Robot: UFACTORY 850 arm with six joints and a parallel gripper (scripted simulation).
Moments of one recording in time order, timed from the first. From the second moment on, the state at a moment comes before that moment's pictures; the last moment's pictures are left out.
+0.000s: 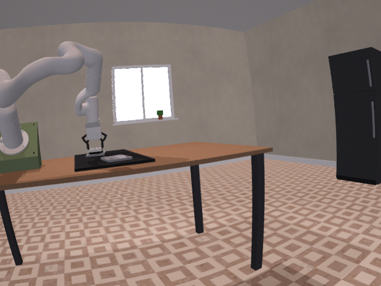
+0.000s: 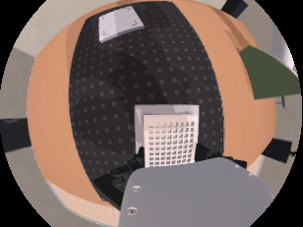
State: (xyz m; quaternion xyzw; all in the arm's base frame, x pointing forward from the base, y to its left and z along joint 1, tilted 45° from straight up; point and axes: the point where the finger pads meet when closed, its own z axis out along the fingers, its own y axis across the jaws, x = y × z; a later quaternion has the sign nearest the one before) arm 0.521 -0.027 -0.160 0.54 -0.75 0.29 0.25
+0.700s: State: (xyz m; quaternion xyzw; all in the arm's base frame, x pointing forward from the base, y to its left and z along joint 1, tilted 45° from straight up) arm 0.522 -0.019 -0.151 0.54 -0.75 0.29 0.25
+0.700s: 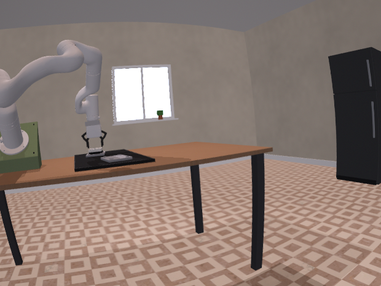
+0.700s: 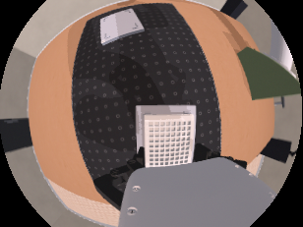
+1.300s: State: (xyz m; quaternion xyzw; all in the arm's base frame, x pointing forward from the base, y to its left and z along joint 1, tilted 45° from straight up) arm 0.524 0.010 -0.122 0.54 -0.75 0.29 0.25
